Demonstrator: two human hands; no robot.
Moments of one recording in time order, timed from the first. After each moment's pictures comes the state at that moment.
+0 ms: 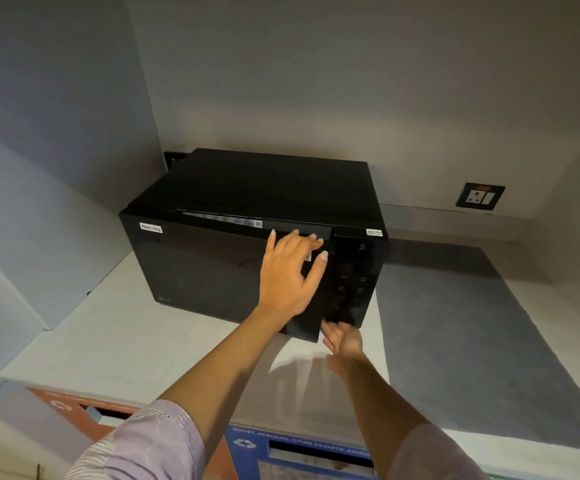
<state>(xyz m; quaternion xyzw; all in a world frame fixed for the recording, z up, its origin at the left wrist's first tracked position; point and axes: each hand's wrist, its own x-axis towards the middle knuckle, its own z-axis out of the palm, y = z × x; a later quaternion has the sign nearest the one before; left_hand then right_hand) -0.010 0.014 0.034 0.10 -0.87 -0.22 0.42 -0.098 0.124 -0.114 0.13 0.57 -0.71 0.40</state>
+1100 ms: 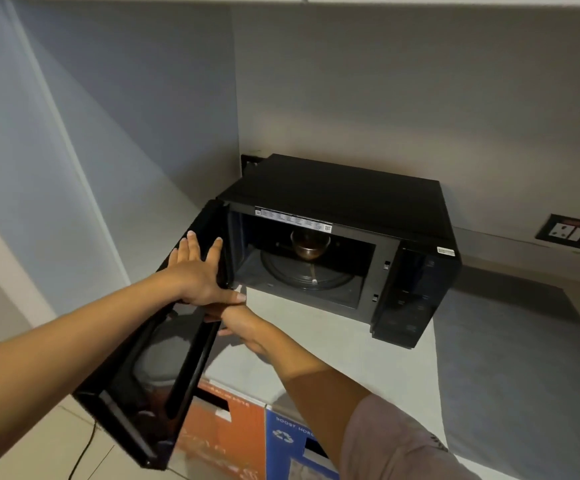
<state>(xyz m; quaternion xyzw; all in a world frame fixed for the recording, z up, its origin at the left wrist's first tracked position) 0.180 -0.109 0.098 0.44 -0.89 -0.07 -0.13 0.106 -0.046 0.000 -0.40 0.65 -0.40 0.52</state>
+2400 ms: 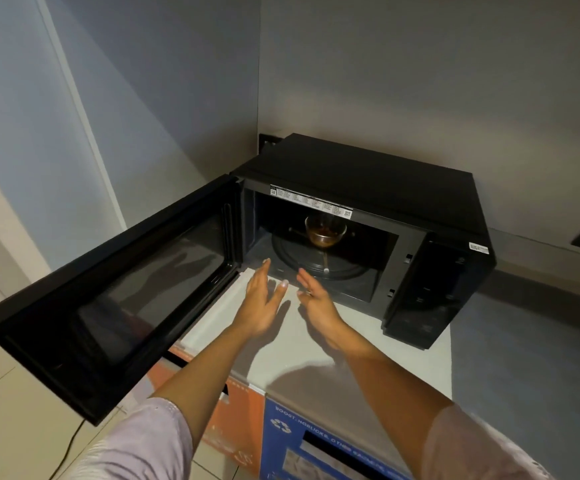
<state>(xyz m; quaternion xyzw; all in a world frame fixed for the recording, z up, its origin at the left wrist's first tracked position) 0.110 -0.093 -0.084 0.35 -0.79 -0.44 0.23 -0.005 -0.003 -0.063 -0.34 0.69 -0.53 0.37</state>
